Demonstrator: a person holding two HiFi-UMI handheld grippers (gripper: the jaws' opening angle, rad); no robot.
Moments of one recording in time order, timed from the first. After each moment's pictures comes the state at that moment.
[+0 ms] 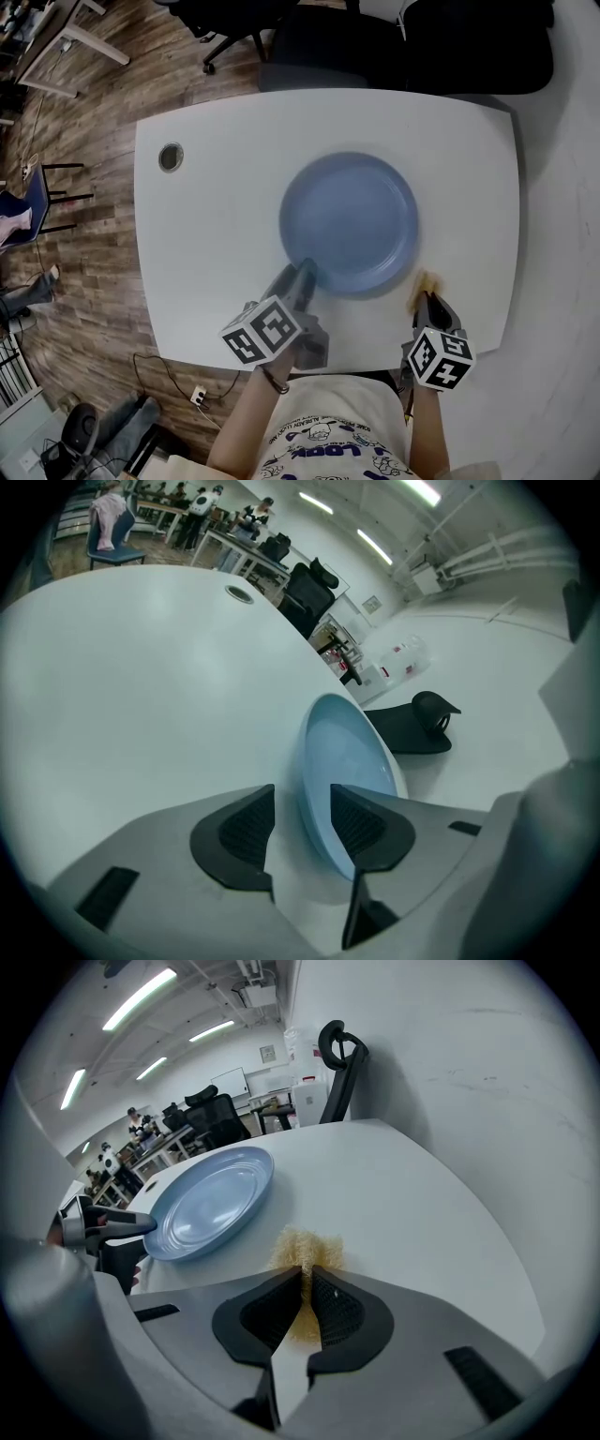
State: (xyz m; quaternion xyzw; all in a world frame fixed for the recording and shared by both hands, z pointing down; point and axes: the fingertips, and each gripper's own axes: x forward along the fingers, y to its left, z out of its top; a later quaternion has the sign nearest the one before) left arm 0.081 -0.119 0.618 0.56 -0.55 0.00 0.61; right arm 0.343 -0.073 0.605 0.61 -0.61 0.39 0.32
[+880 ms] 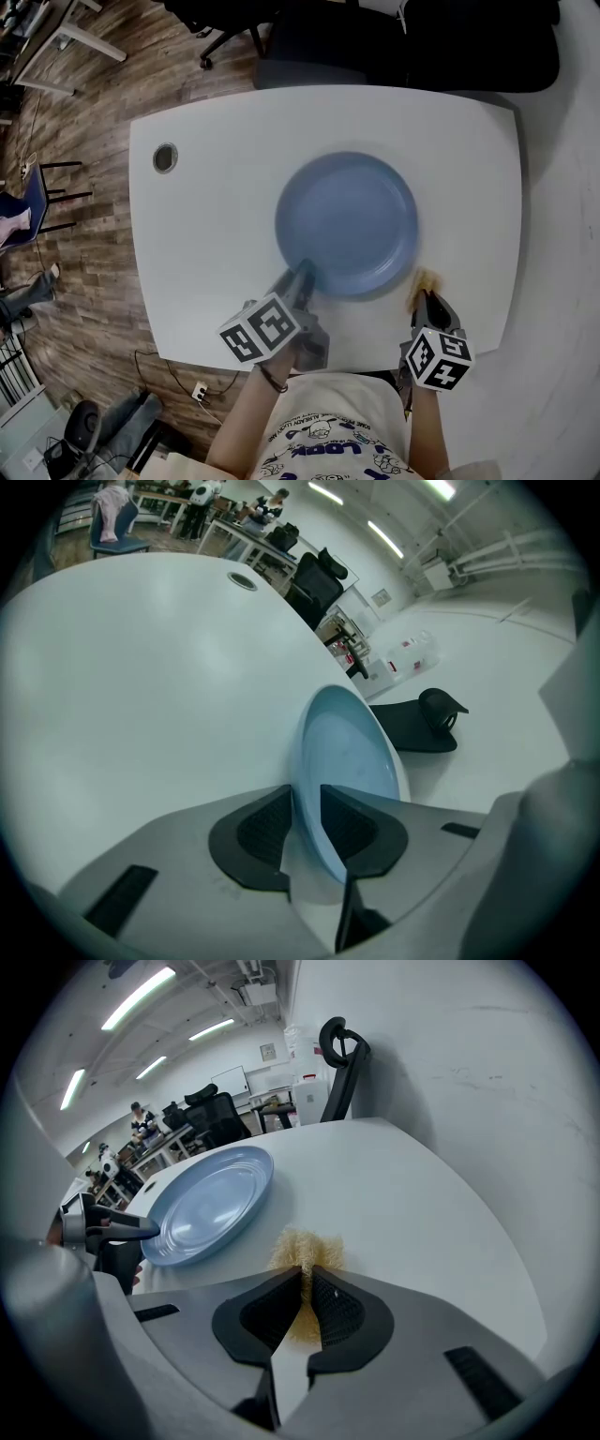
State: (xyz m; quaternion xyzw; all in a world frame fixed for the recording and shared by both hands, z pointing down) left arm 0.093 -0.120 0.615 0.55 -0.54 0.01 0.64; right arm 0.344 -0.075 0.602 0.61 -0.61 0.39 0.32
